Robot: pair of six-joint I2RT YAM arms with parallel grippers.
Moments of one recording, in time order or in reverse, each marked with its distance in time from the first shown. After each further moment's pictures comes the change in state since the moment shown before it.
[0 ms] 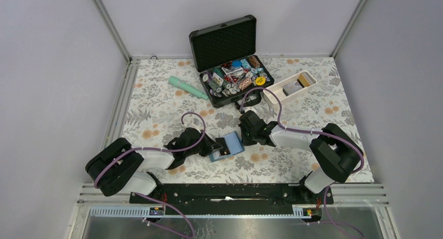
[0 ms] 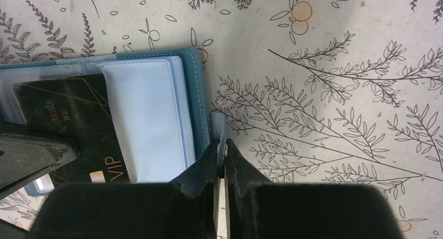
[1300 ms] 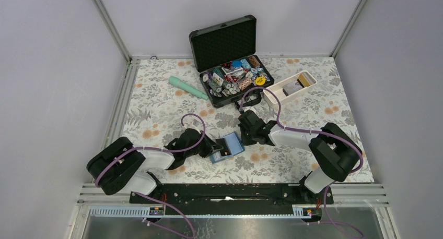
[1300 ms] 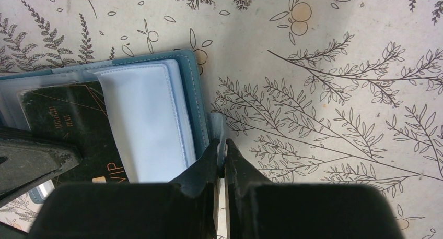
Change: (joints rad) left arm -0.002 0.016 -0.013 0.031 0.018 -0.054; right arm 0.003 0.011 0.019 -0.023 0.007 -0.002
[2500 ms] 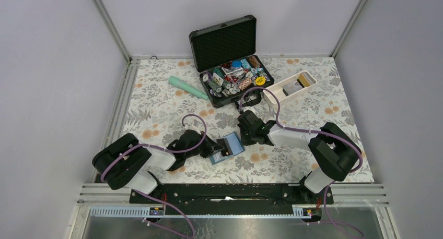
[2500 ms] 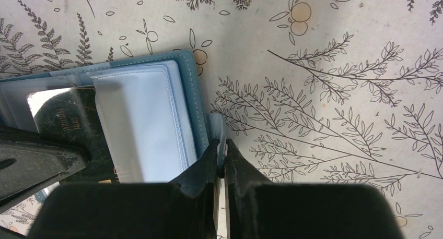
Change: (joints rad) left arm 0.000 0.069 -0.027 0.136 0.022 -0.012; right arm 0.008 0.006 0.011 -0.014 0.016 0.000
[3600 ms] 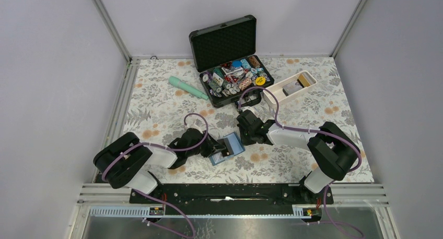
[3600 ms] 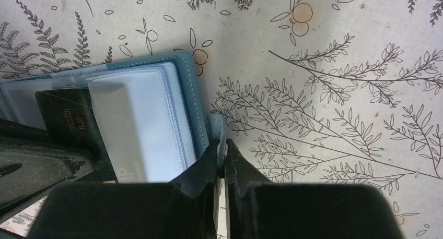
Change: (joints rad) left arm 0.000 0.023 0.031 -0.031 0.013 0.019; right arm 0.005 0.011 0.019 -0.023 0.005 -0.008
